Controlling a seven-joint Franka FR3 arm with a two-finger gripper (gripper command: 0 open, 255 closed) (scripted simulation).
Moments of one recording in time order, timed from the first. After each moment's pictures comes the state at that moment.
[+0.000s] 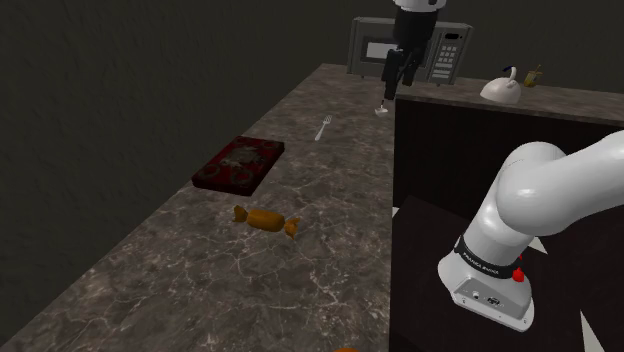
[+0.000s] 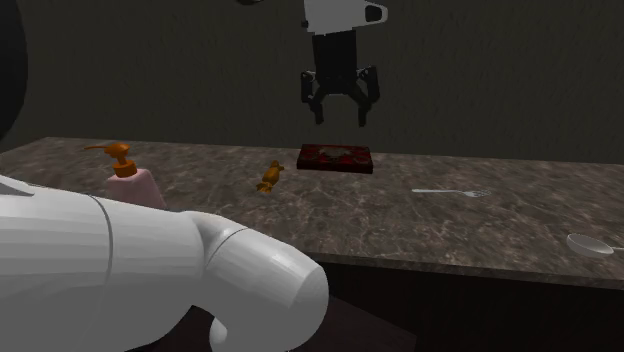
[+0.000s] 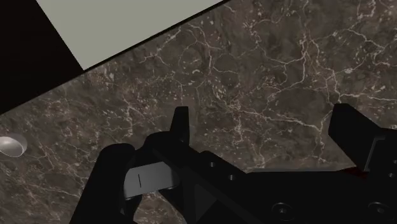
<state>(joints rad) -0.01 -0.80 0.05 -2.35 -0.08 1.59 0.06</state>
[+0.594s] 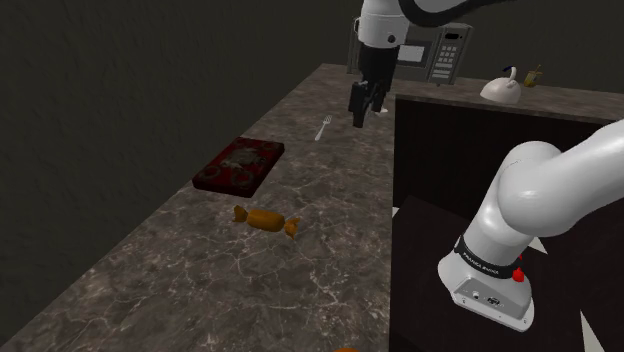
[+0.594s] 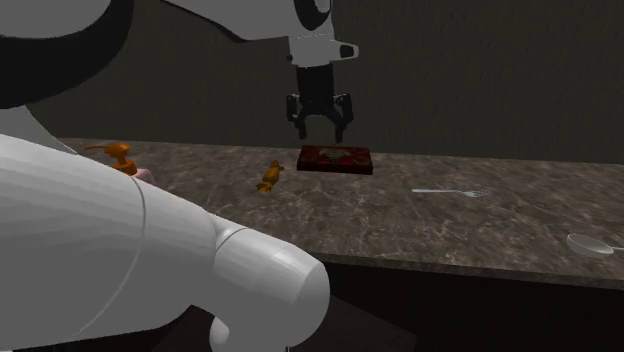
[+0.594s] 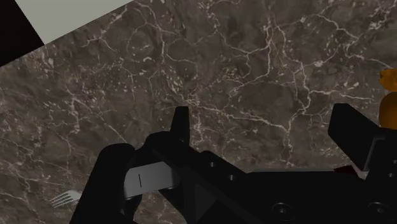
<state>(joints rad) 0.04 -0.69 0.14 -2.42 -0.01 1.77 0.14</state>
